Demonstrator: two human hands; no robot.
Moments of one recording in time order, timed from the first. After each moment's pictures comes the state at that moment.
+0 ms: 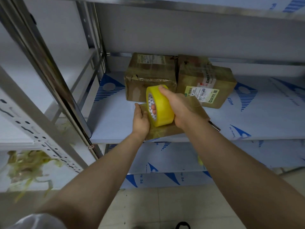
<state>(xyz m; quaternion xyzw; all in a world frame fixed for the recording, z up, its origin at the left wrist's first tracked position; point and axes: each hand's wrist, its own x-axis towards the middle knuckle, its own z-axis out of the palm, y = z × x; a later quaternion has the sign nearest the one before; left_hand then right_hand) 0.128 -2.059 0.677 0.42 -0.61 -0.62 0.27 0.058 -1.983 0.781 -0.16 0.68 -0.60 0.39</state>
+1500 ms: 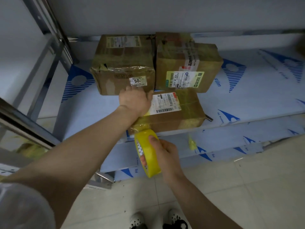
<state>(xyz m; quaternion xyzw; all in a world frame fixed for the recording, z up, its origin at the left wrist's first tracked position) 0.047 -2.080 0.696 0.33 -0.94 0.02 -0.01 0.106 -1.899 0.677 -0.05 0.66 -0.64 0.38</state>
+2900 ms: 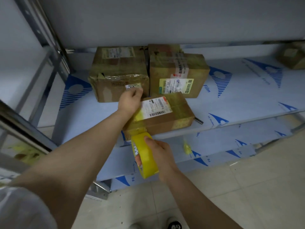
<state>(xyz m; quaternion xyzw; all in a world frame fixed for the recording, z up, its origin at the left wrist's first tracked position) 0.050 -2.085 0.703 0.35 -0.81 -0.42 0.19 0.098 -1.900 0.688 -0.02 0.66 -0.62 0.43</state>
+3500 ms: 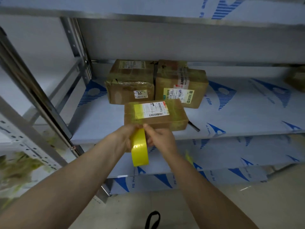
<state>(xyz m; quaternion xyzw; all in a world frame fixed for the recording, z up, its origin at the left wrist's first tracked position) 0.137 -1.991 0.726 0.47 -0.40 -0.79 0.03 0.068 -1.890 0.705 -0.23 0.79 -0.49 0.28</state>
